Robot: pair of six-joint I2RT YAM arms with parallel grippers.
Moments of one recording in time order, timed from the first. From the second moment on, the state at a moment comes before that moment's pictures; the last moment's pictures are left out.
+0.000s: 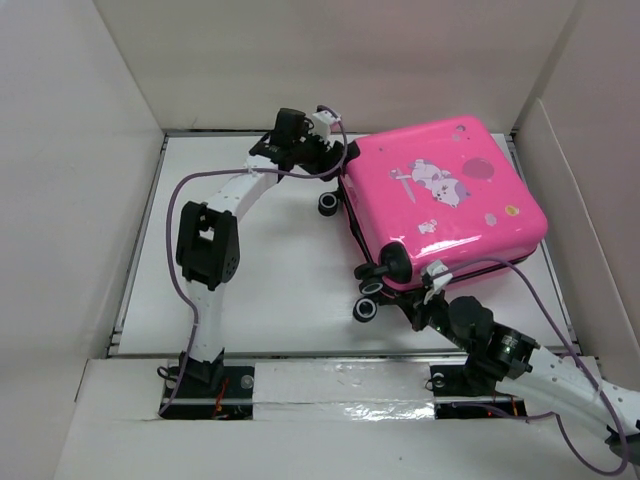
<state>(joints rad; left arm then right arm) -0.41 2.09 1.83 -0.33 0.42 0.12 1.00 0.31 0.22 -0.20 0.28 0.24</state>
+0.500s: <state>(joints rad) -0.44 2.09 1.79 -0.23 0.26 0.10 0.98 0.30 0.22 -0.20 0.30 0.24</state>
